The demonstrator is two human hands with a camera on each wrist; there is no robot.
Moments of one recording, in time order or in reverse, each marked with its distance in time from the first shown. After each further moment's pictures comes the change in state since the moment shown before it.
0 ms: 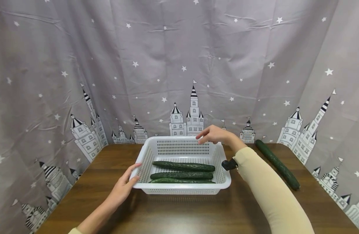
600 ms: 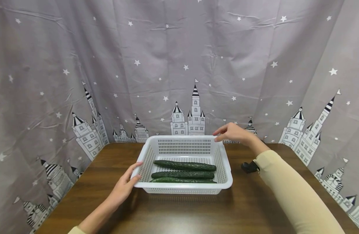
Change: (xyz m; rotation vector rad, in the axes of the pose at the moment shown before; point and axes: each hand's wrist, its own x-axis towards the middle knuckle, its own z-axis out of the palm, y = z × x) left_hand 0.000 0.001 0.002 -0.004 0.011 -0.006; right_hand -0.047 0.014 -0.028 -0.148 0.149 0.015
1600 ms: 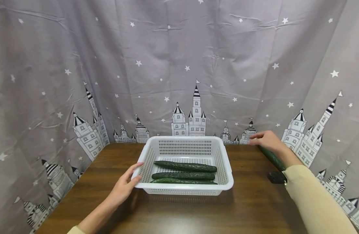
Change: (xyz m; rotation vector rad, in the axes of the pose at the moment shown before) left_hand 0.003 -0.003 -0.001 -0.011 0.008 0.009; right_hand -0.063 0.090 -0.029 -0.007 0.262 0.186
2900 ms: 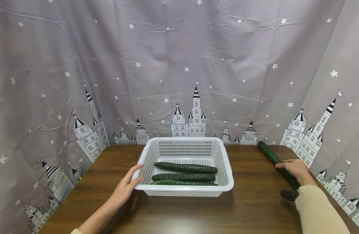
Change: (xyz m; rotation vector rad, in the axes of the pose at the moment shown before) left_hand 0.000 -0.002 0.002 -0.007 -0.022 -0.020; right_hand -0.045 0.143 0.008 -0.055 0.115 0.287
